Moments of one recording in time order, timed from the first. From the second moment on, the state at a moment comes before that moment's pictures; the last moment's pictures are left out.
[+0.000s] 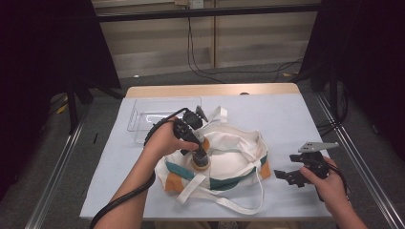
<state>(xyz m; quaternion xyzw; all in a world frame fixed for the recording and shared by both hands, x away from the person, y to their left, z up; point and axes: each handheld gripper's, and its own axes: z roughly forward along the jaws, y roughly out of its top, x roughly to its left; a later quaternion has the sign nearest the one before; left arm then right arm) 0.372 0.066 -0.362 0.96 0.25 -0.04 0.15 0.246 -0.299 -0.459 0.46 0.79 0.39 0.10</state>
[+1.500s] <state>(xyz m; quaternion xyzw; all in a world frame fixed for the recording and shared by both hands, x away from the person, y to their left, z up) 0.369 0.057 -0.340 0.95 0.27 -0.04 0.13 0.246 -0.297 -0.458 0.46 0.79 0.39 0.11</state>
